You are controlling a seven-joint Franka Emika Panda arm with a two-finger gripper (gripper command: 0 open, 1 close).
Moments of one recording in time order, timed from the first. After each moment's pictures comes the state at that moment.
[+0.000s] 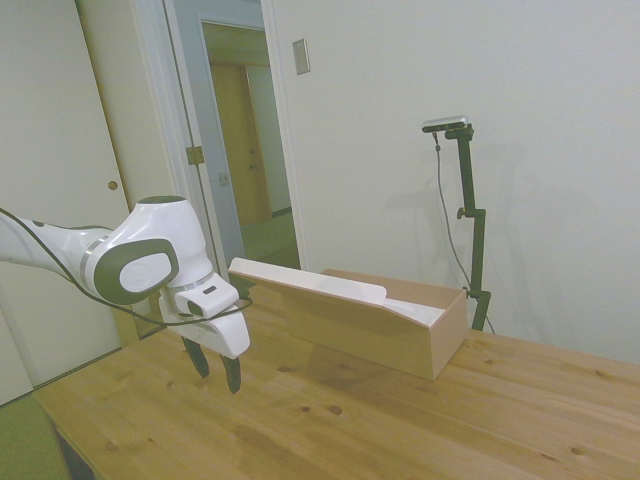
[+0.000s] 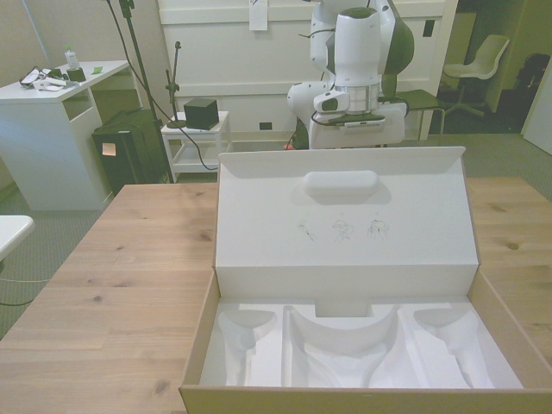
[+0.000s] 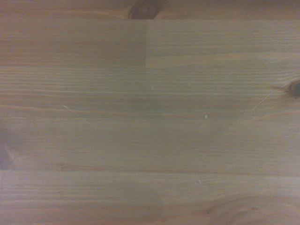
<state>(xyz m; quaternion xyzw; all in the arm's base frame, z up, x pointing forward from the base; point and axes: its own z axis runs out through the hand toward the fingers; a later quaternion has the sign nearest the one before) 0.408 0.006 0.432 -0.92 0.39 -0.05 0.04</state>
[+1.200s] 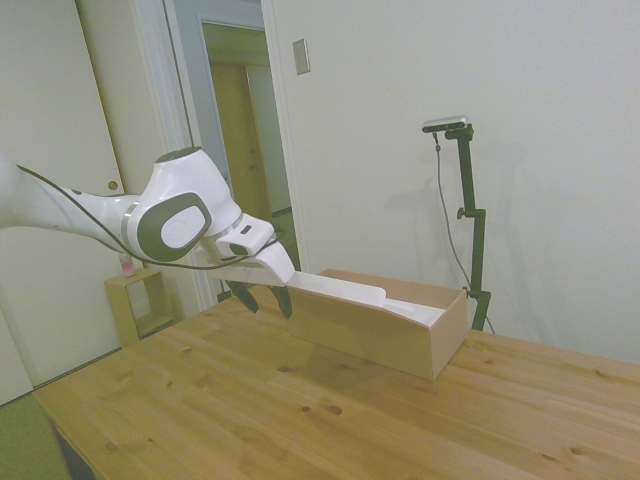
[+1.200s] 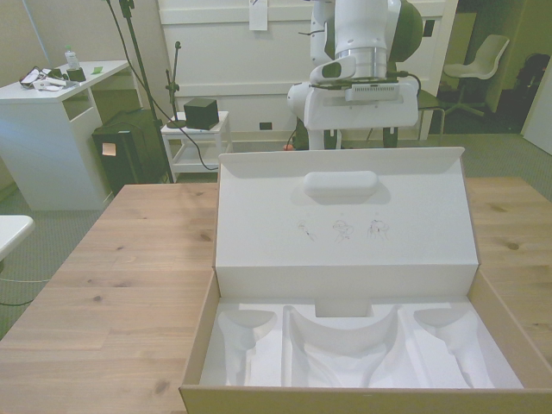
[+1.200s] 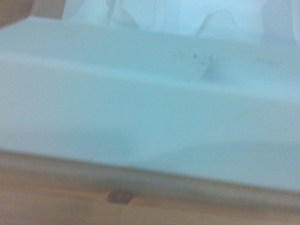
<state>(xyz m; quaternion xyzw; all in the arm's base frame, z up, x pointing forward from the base) 0.497 -0.015 0.519 -0.92 0.34 -0.20 0.08</state>
